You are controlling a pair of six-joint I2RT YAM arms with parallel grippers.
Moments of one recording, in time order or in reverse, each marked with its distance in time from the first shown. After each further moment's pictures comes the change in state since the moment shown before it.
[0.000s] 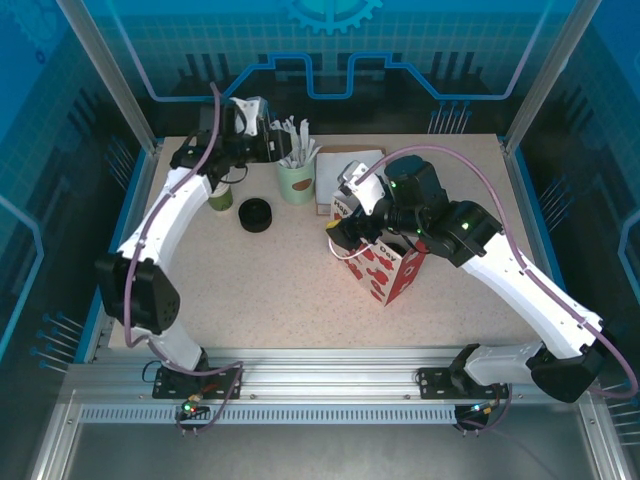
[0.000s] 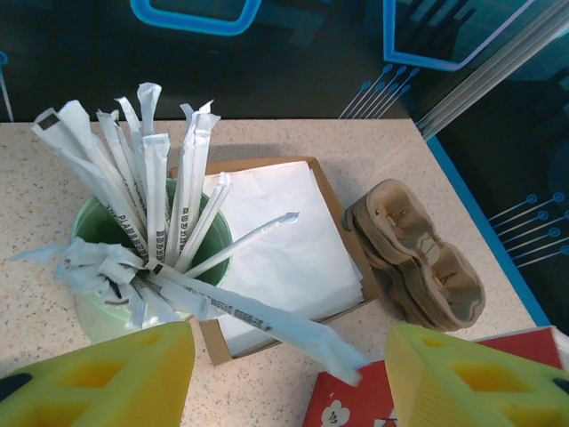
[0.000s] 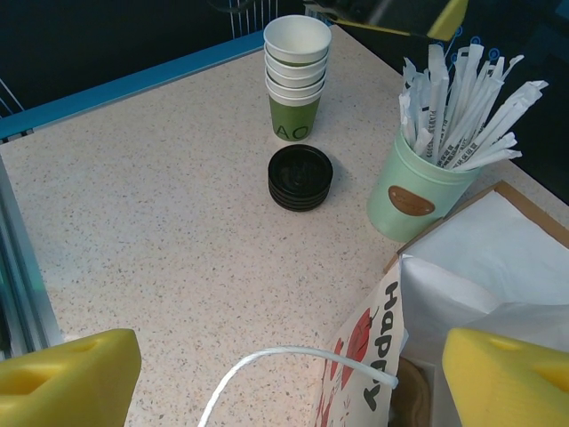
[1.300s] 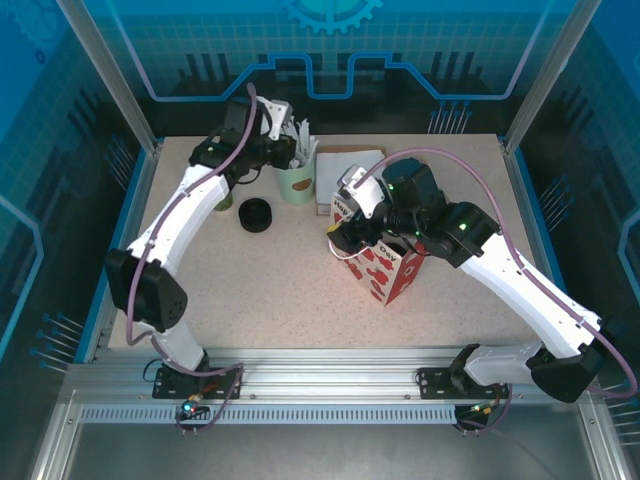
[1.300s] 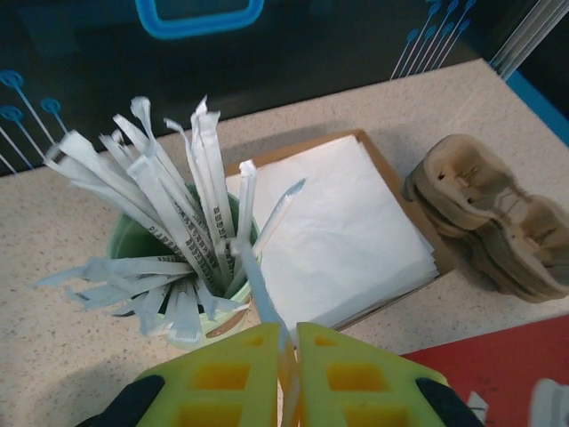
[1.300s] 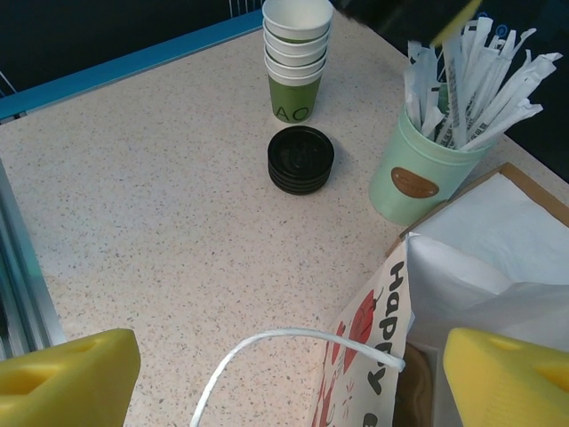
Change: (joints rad) left arm -0.134 0.041 0.127 -0.145 -0.252 0.219; right arm 0.000 0.000 -0.019 -0.020 0.014 0.000
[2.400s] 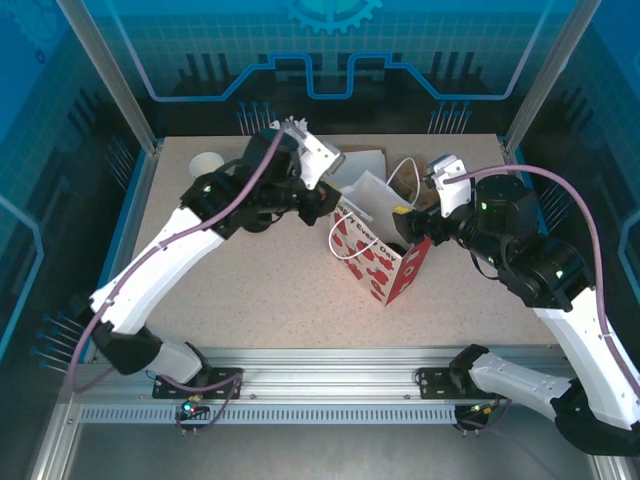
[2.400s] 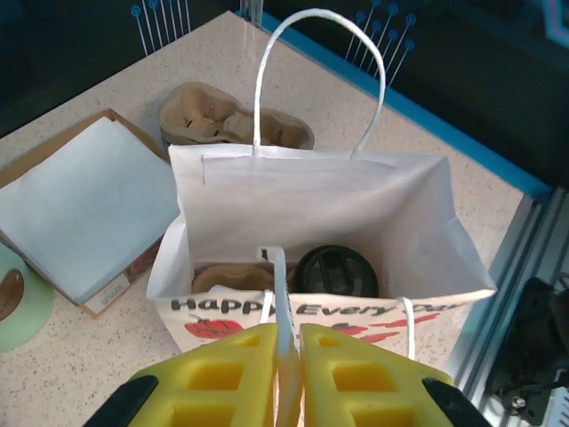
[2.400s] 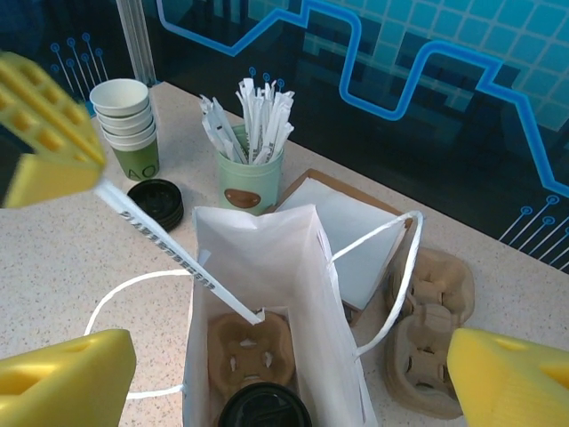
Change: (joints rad) left arm -0.390 -0.179 0.052 -0.270 0.040 0.066; right arm -0.147 -0.311 0.007 -0.124 0.224 0.083
